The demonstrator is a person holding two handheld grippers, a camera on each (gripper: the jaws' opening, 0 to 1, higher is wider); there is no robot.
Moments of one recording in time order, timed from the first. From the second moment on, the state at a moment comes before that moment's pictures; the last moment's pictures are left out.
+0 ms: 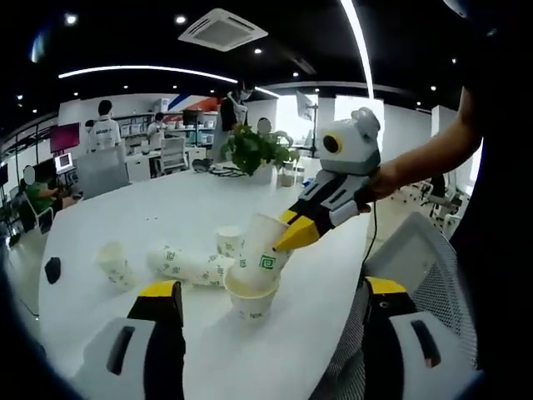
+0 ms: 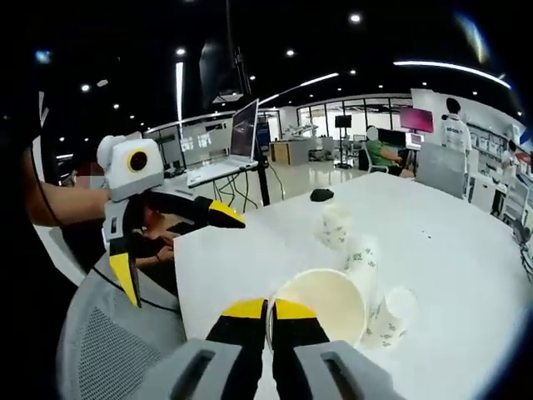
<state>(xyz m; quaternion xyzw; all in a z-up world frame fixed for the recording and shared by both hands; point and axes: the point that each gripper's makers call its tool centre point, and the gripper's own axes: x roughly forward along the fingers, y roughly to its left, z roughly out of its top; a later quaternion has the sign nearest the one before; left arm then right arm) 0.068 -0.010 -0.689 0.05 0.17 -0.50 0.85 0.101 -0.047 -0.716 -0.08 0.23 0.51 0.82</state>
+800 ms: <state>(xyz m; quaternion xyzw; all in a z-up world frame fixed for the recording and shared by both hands) 0.068 0.004 -0.705 0.06 0.19 -0.48 0.86 0.104 -0.038 -0.738 -0.22 0.22 0.53 0.79</state>
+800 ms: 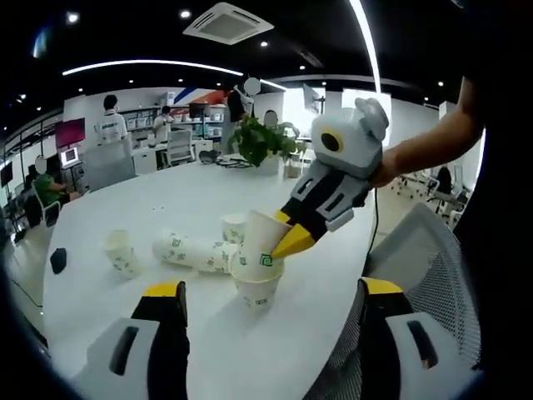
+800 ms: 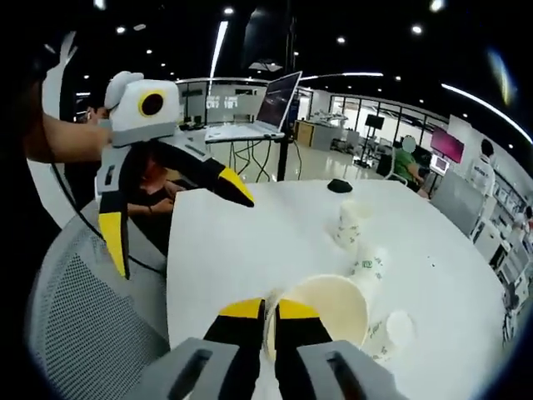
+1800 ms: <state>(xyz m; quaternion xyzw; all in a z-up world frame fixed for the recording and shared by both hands) 0.075 0.010 -0.701 0.05 0.18 -0.46 0.87 0.103 -0.043 -0.722 -0.22 0.21 0.51 0.80</state>
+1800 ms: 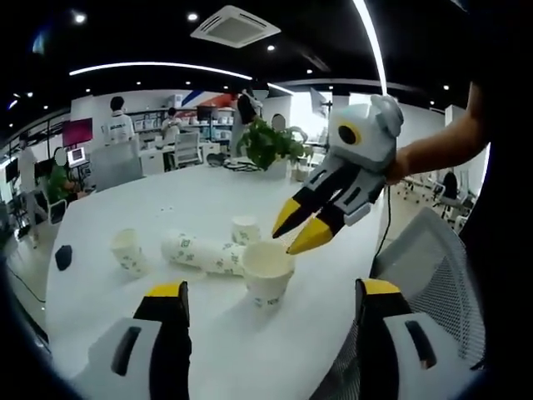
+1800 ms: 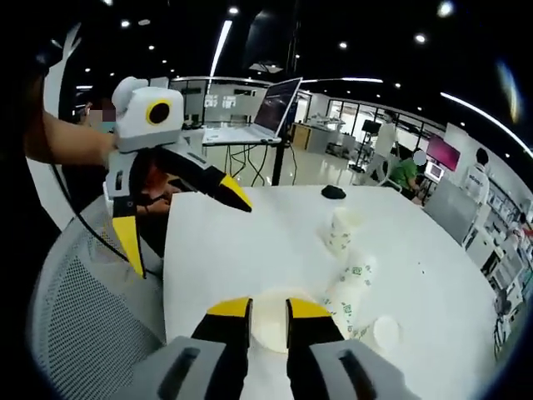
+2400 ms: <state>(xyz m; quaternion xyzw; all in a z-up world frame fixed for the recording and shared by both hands) 0.144 0.036 -0.680 0.04 0.15 -0.40 0.90 0.108 -0.084 -0.716 -0.11 0.21 0.43 0.87</state>
